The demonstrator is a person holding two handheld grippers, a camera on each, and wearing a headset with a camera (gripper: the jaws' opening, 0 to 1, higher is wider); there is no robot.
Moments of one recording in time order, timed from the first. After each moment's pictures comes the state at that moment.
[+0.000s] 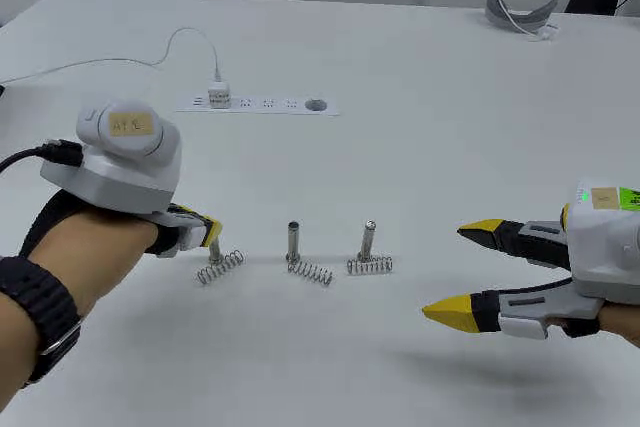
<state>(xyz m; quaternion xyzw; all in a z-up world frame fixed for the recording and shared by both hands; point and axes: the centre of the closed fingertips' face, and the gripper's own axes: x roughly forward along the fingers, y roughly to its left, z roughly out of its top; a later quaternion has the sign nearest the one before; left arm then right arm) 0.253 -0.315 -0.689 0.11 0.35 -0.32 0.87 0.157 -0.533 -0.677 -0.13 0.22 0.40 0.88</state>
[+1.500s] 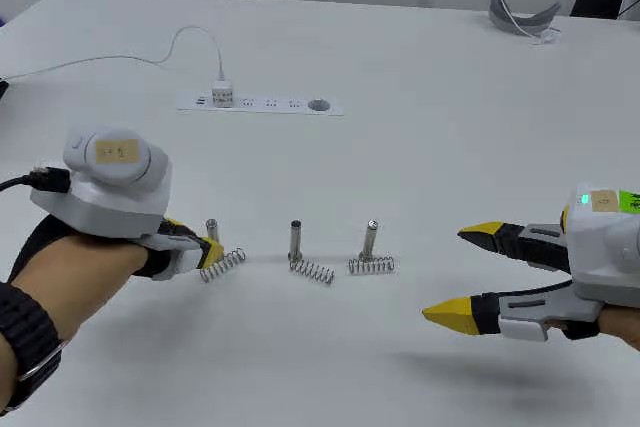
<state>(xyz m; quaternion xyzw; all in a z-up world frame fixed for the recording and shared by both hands) 0.237 -0.306 -0.709 0.11 0.36 -0.33 0.87 0.156 -0.531 -0.679 -0.13 0.23 0.40 0.88</state>
